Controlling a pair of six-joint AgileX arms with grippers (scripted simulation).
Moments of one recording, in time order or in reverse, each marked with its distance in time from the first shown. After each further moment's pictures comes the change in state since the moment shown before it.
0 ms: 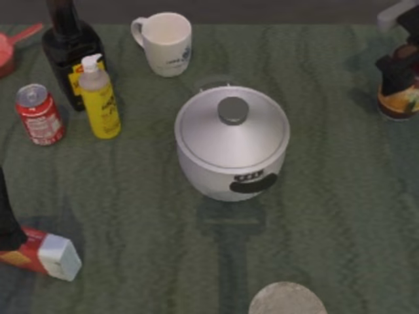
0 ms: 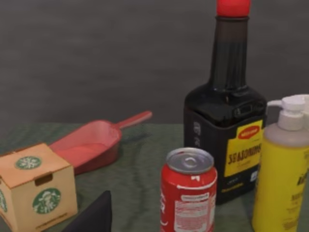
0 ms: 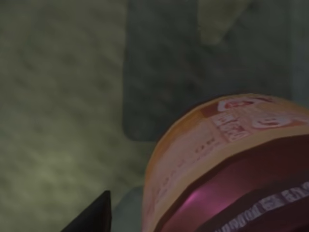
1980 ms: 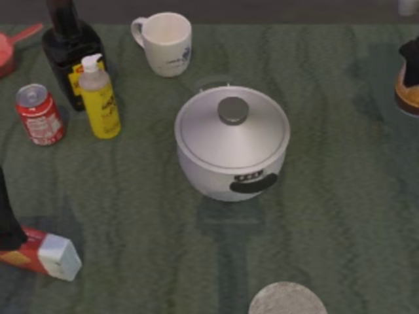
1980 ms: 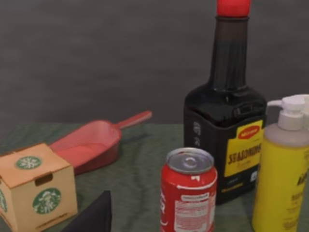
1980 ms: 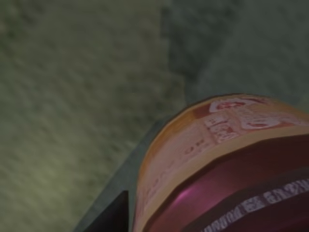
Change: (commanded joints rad) left arm 0.000 0.000 0.000 0.000 0.000 0.000; right arm 0.001 -0.305 -0.272 -0.017 -0.003 0.000
